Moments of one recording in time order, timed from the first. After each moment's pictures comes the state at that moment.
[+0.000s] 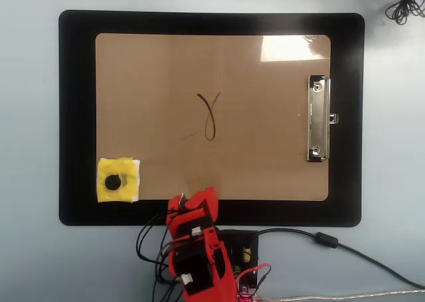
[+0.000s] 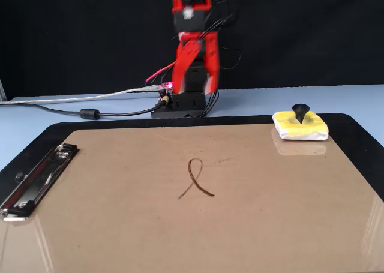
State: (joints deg) arm -26.0 130.7 115.0 85.8 -90.0
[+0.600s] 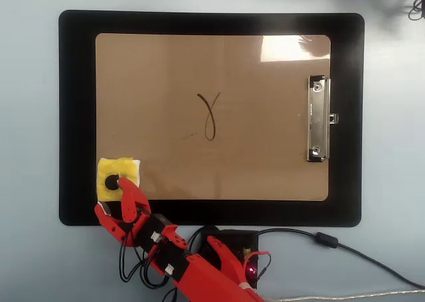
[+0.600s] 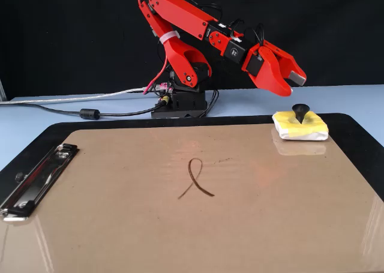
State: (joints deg) arm -65.6 124.6 146.3 3.0 -97.5
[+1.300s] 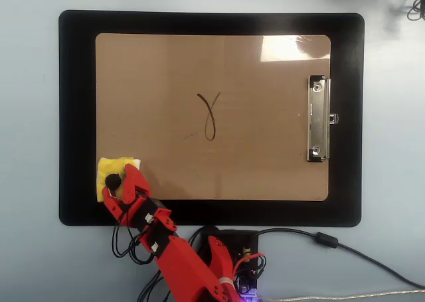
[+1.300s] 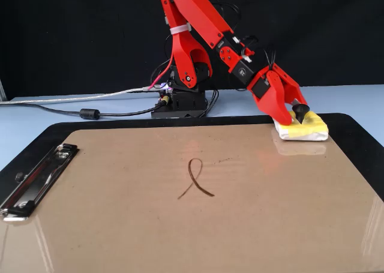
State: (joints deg) arm -62.0 103.6 145.5 -10.0 -96.2
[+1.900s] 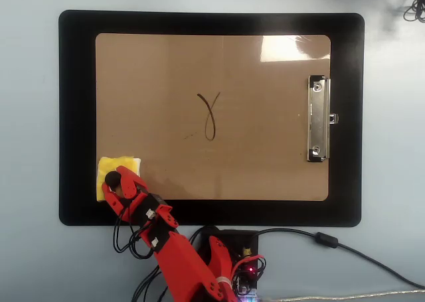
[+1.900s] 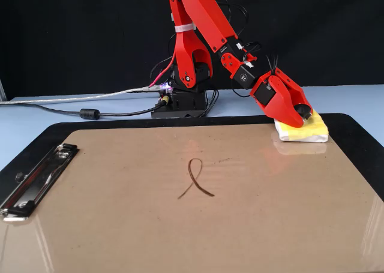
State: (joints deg) arm -58.6 100.7 145.3 -14.9 -96.3
